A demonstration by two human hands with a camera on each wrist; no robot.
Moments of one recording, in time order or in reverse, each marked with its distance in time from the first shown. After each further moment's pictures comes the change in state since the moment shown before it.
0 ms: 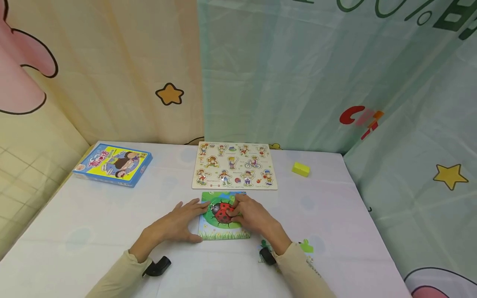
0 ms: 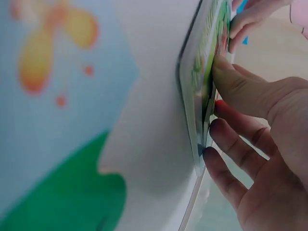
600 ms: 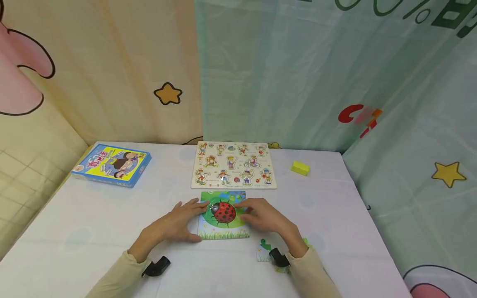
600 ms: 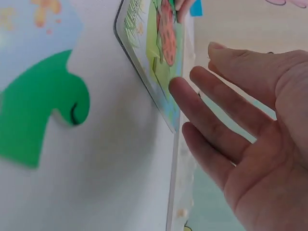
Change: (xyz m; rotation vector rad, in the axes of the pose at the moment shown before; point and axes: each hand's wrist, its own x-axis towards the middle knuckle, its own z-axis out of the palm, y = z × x) left_hand 0.000 0.000 -0.001 -0.022 -0.003 -0.003; right_hand -0.030 0.015 -0.027 0.367 -0.065 0.022
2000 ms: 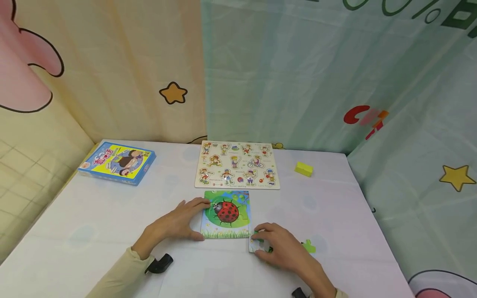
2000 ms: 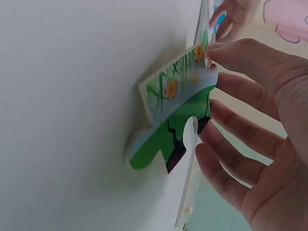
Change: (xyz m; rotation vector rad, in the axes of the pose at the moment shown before) left_hand 0.001 -0.004 0.001 -0.021 0.045 0.024; right_hand -0.072 -0.028 0.028 -0.347 0.073 0.154
